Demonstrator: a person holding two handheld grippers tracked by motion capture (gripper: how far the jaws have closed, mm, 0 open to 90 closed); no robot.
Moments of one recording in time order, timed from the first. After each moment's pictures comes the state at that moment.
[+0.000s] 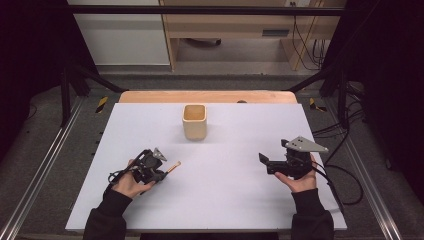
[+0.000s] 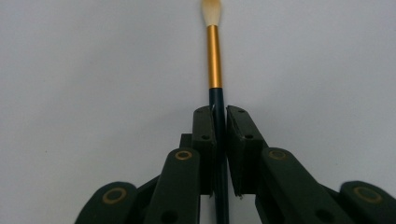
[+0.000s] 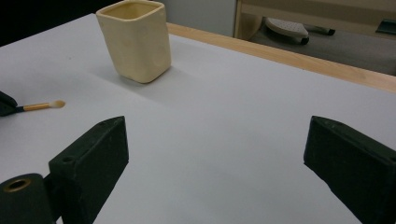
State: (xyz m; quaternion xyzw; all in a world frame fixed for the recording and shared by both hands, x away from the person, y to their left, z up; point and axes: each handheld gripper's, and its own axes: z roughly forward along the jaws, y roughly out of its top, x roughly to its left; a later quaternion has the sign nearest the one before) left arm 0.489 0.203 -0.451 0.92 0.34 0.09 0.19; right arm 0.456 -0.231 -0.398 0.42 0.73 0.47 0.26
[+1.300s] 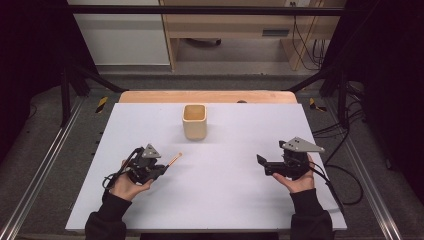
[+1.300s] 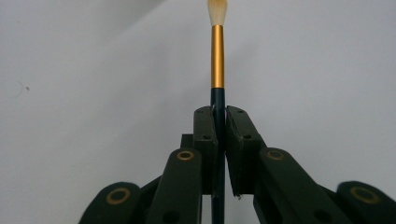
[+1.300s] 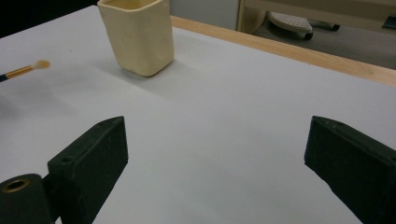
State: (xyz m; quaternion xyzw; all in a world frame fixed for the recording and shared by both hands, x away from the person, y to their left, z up) left arm 0.470 0.210 -0.424 0.87 0.35 0.14 0.30; right arm 0.457 -0.227 -0.402 0.41 0.74 0.46 0.25
